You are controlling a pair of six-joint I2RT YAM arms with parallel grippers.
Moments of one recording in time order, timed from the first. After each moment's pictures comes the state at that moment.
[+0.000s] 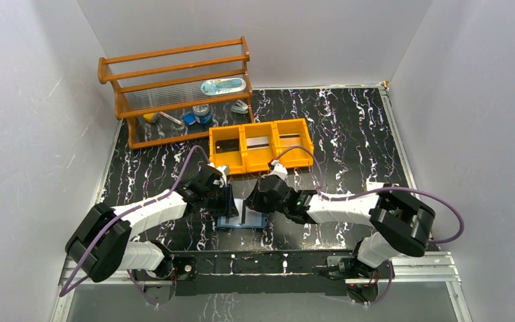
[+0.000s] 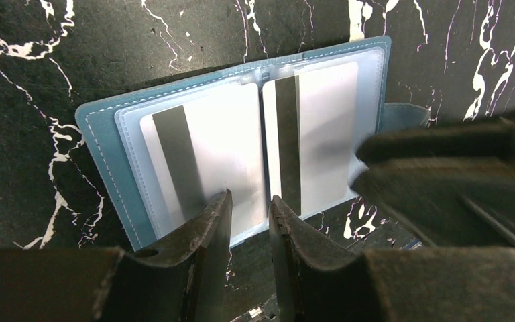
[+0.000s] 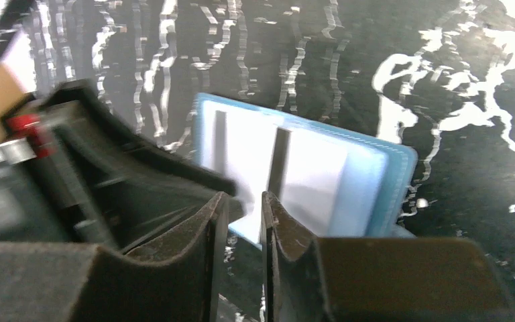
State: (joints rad) left arm -0.67 1.28 0.54 -0.25 0.22 -0.65; right arm 1.11 1.47 0.72 0.08 0.21 1.09
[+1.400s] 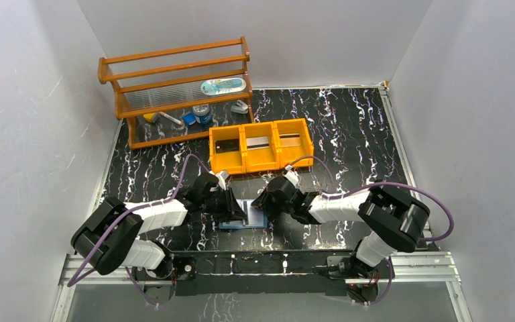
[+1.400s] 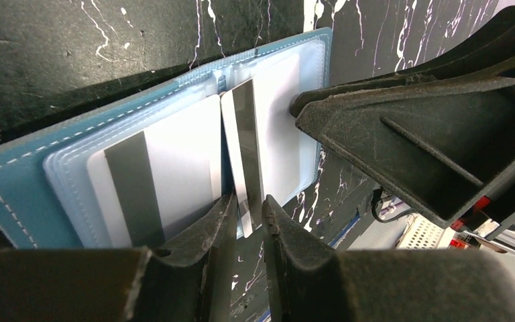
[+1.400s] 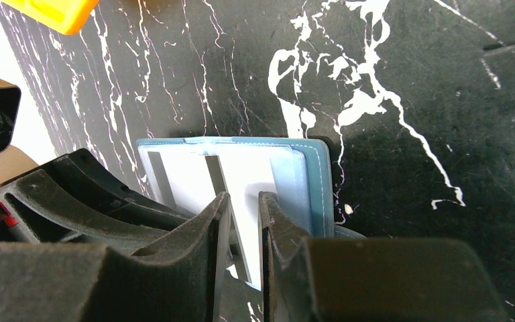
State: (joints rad) left arm -0.66 1.35 0.38 0.14 0.41 -0.89; right arm 1.02 1.55 0.59 0.22 0.14 1.31
